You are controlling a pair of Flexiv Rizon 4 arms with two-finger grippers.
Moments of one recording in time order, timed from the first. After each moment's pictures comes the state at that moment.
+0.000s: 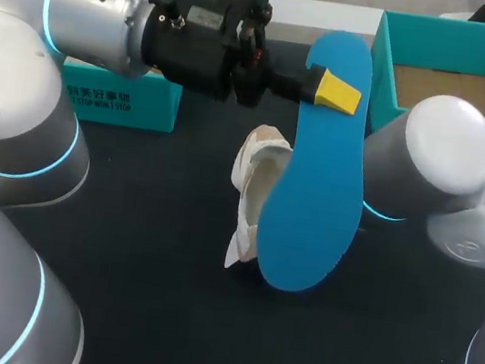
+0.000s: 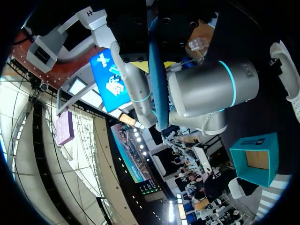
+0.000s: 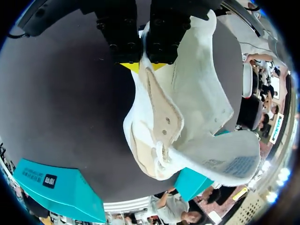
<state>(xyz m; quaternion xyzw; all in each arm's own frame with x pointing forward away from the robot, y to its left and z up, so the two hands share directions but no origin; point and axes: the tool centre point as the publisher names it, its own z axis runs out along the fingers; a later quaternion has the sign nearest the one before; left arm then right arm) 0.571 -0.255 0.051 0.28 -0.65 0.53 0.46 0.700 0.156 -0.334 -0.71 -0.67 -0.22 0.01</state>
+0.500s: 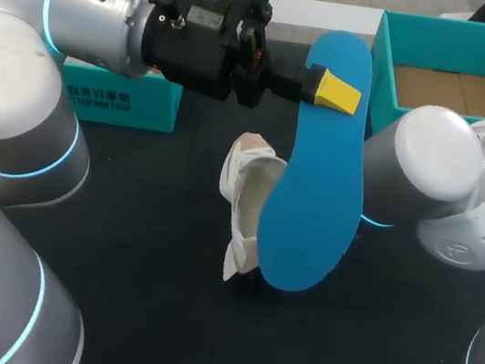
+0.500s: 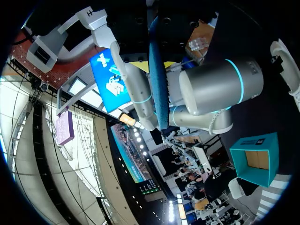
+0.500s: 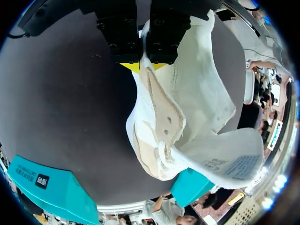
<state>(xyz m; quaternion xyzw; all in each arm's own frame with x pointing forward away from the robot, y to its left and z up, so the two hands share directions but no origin) 0.571 -0.255 0.051 0.28 -0.65 0.53 0.46 0.699 0.162 -0.357 -0.68 -0.70 -0.21 0.01</state>
